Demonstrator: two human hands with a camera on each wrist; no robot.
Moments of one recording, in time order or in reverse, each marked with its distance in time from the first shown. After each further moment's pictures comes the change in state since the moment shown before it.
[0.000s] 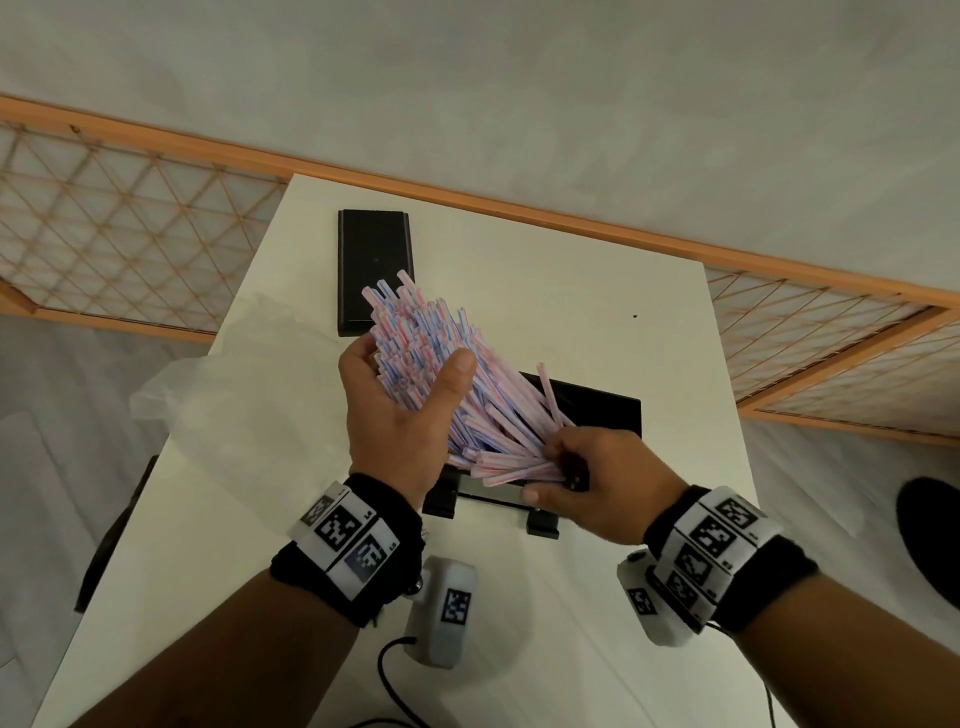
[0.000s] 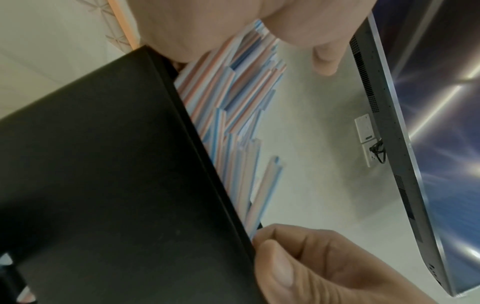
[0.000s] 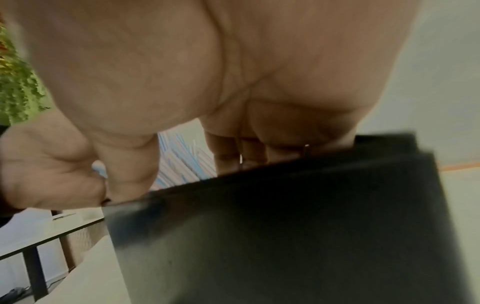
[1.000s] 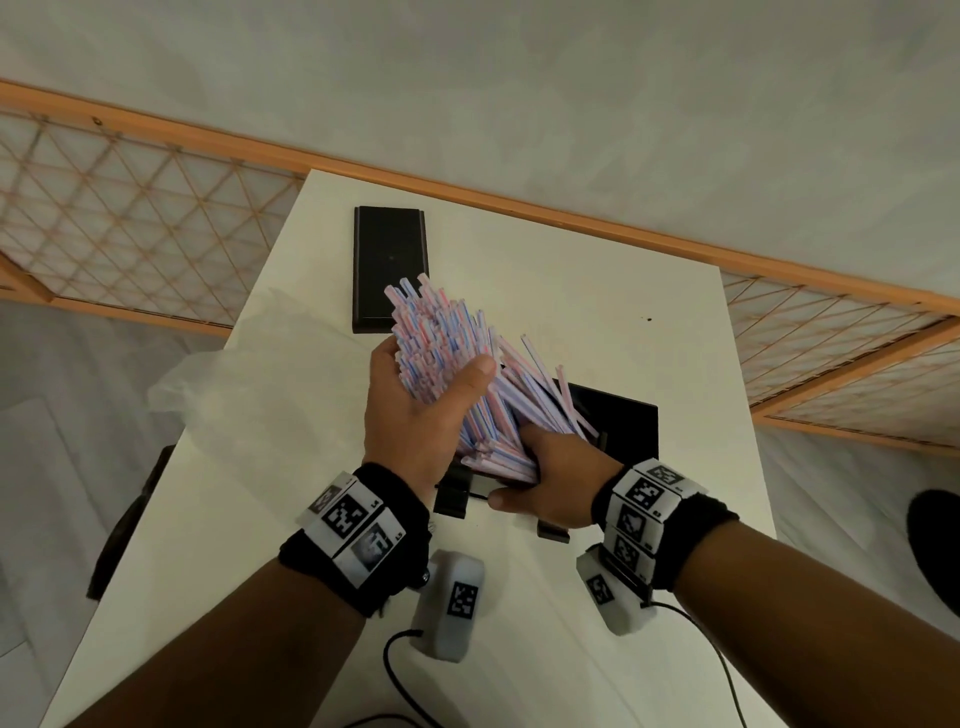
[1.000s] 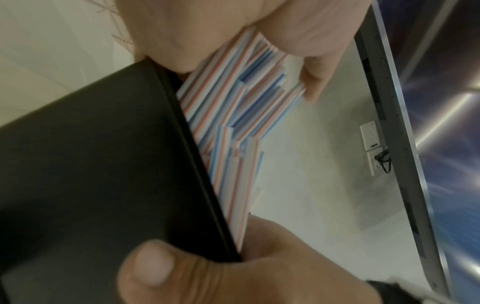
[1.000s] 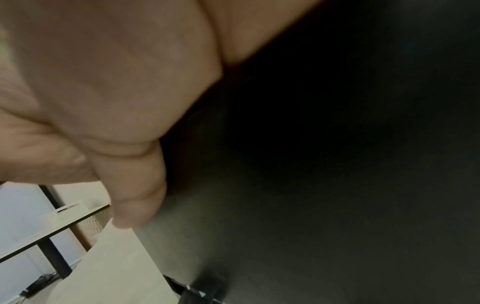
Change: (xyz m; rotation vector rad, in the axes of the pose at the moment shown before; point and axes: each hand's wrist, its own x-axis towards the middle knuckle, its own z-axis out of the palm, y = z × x) left_hand 0.006 0.007 -0.005 -0.035 -0.092 -0.155; right_hand 0.041 -0.027 0.027 -0.063 -0.321 0.123
